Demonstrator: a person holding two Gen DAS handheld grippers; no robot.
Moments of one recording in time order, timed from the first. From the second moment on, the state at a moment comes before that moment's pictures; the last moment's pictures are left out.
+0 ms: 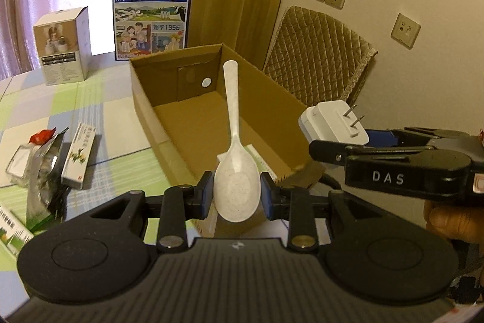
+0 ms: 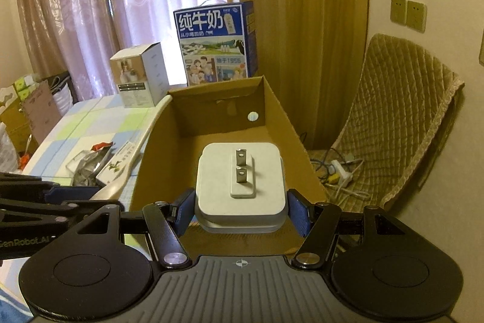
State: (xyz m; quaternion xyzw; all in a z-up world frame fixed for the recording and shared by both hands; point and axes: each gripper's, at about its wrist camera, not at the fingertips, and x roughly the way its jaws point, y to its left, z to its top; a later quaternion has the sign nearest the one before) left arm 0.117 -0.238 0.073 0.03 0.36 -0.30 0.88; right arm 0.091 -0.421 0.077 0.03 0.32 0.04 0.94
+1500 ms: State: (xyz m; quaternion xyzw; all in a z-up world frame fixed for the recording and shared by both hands) left arm 0.150 -0.234 0.048 0.02 0.36 -0.26 0.89; right arm 0.157 -0.429 0.058 0.02 0.35 0.04 0.94
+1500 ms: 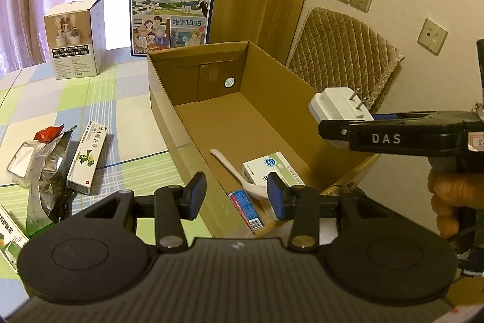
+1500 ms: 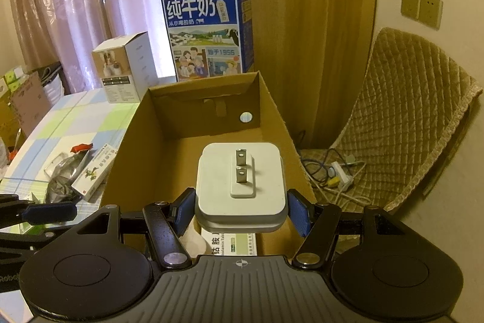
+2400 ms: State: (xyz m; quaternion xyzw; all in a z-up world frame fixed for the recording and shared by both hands) left arm 0.126 -0.193 0.048 -0.01 0.37 -0.23 0.90; right arm 0.103 -0.403 0.075 0.10 0.32 0.06 0.94
